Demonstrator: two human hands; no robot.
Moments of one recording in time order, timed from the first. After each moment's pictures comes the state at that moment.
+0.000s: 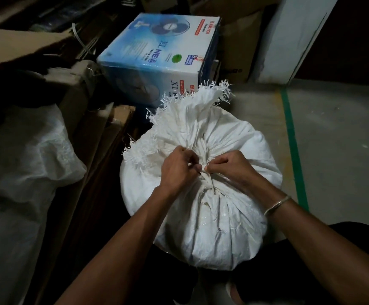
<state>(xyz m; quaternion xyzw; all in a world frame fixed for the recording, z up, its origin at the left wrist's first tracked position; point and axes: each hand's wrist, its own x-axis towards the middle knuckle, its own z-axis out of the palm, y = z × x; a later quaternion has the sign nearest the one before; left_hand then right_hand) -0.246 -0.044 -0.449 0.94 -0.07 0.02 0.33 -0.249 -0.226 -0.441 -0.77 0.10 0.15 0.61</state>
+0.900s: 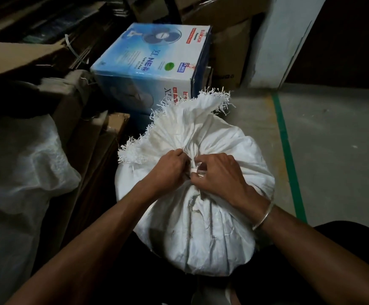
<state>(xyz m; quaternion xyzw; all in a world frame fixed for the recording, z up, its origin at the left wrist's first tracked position) -0.225 -0.026 -0.432 0.94 -0.28 -0.01 0.18 -0.262 -0.199 -0.416 -0.97 -0.09 -0.06 0.22</state>
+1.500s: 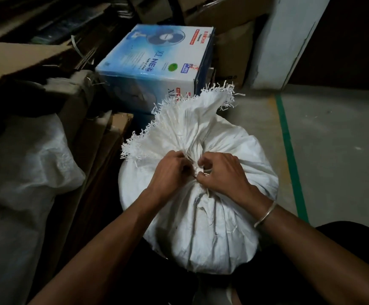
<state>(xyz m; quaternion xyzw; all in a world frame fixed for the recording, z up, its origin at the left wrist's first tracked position) -0.240 -0.022 -0.440 0.93 -0.24 0.05 0.27 -0.260 -0.205 -0.423 -0.96 -0.07 -0.04 0.28</state>
